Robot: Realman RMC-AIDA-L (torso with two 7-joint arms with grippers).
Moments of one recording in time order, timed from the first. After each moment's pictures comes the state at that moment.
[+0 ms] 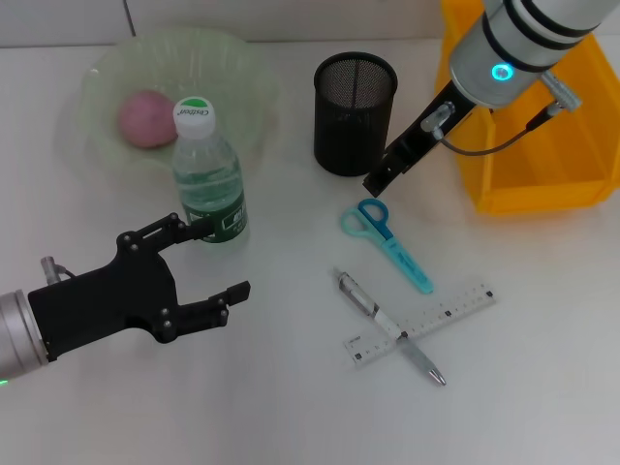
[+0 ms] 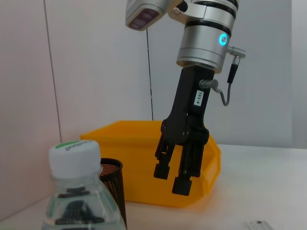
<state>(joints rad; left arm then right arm) -0.23 -2.07 1.09 0.59 1.51 1.49 -0.82 1.01 2.09 -1.34 -0.95 -2.65 -1.44 2.71</state>
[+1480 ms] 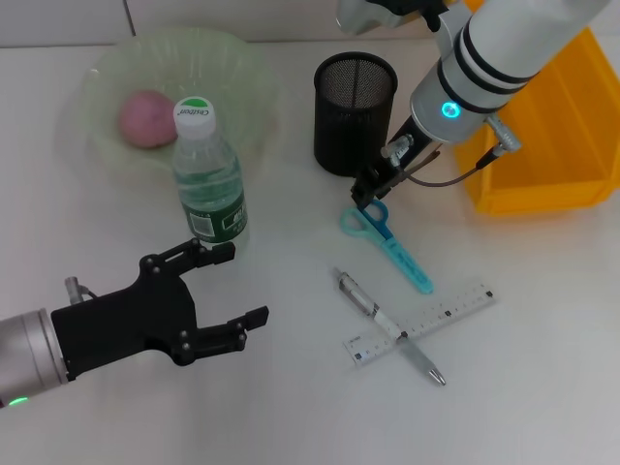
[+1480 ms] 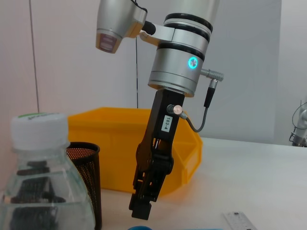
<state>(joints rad) -0.25 -2.07 1.12 0.52 1.52 1.48 -0.82 1.14 2.09 -1.37 -0.57 -2.56 -1.18 2.79</state>
